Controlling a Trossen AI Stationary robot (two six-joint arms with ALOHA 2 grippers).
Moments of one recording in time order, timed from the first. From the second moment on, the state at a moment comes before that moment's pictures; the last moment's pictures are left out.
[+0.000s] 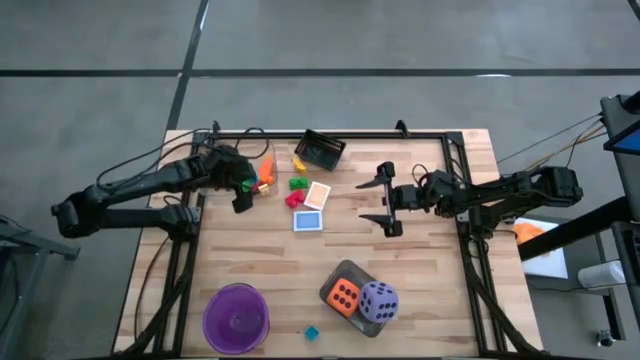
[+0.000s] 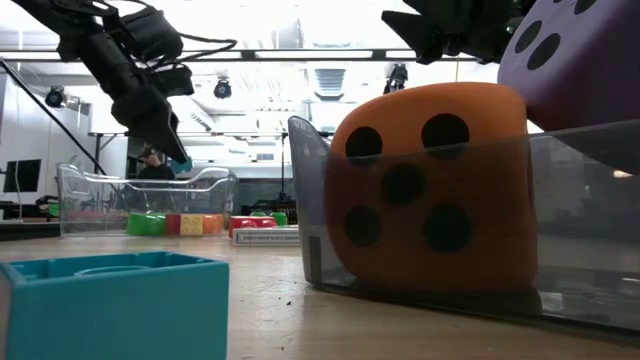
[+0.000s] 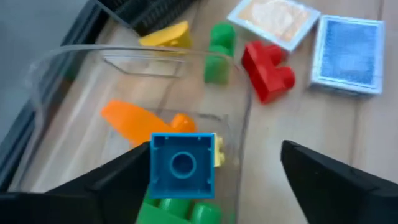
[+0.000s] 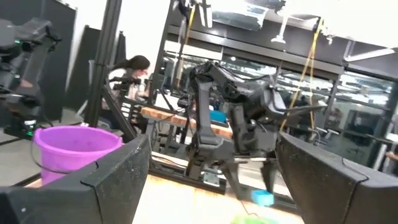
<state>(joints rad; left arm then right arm) 0.51 0.94 0.60 -0.55 0.01 0.24 -0.11 1.27 0.41 1.11 -0.26 -0.16</state>
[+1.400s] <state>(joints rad) 0.45 1.11 0.82 -0.44 0.21 0.14 -0.12 1.55 0.73 0.82 -0.17 -0.20</state>
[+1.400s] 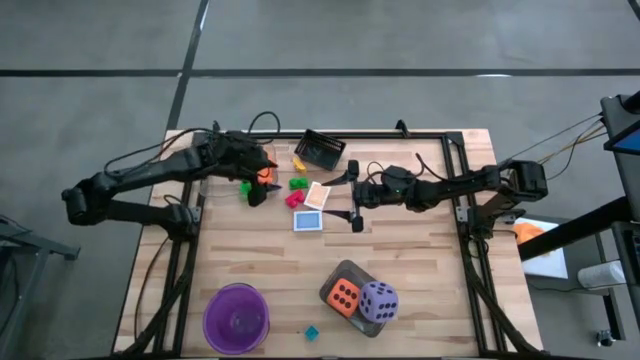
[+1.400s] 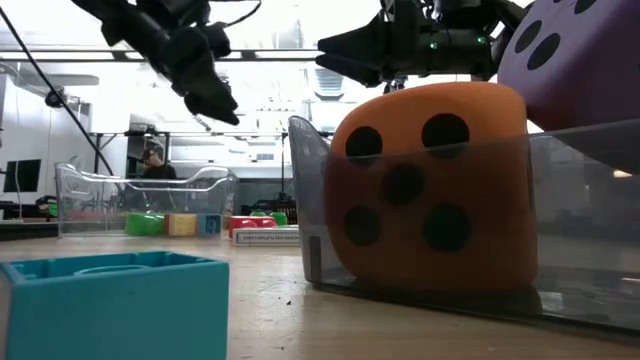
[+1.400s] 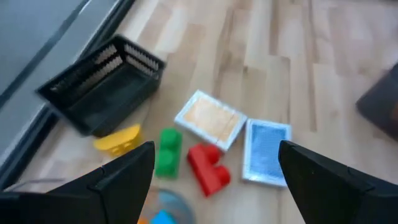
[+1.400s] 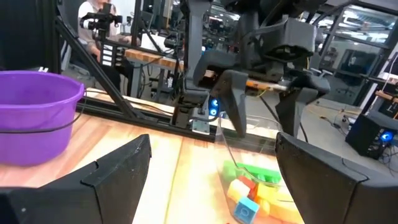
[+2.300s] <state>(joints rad) 0.28 1.65 0.99 -0.44 -0.03 -0.12 -0.10 1.31 0.47 1.05 -0.18 -0.18</state>
